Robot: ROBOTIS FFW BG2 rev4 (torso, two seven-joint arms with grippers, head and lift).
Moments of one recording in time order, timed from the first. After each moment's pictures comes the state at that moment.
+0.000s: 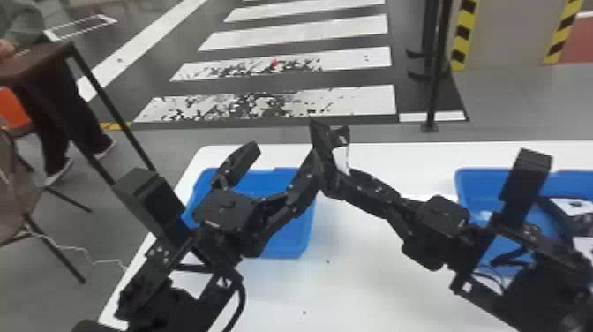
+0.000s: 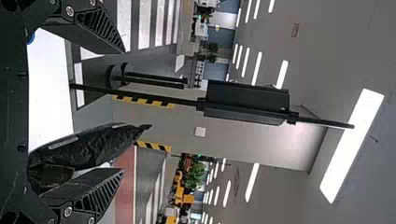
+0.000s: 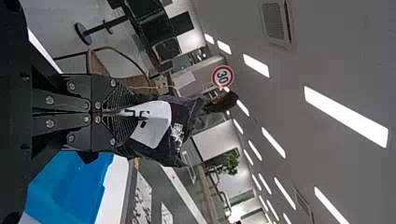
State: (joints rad) left arm 0.52 0.09 0.04 -2.49 0.26 0.34 -0.23; right arm 0.04 -0.31 0.43 -1.99 -0.69 0.31 0.44
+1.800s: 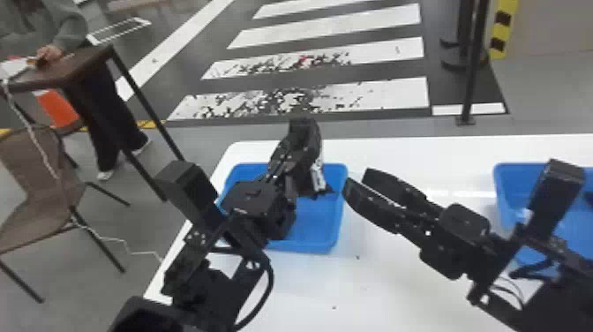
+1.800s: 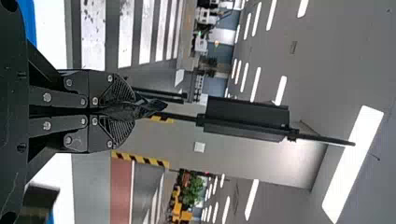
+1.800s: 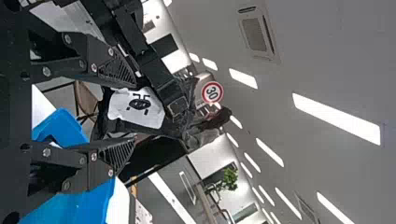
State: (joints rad) left arm 0.47 0.09 0.07 -2.41 0.27 0.30 -0.18; right arm 0.04 -0.31 0.50 -1.92 -0.80 0.22 0.45
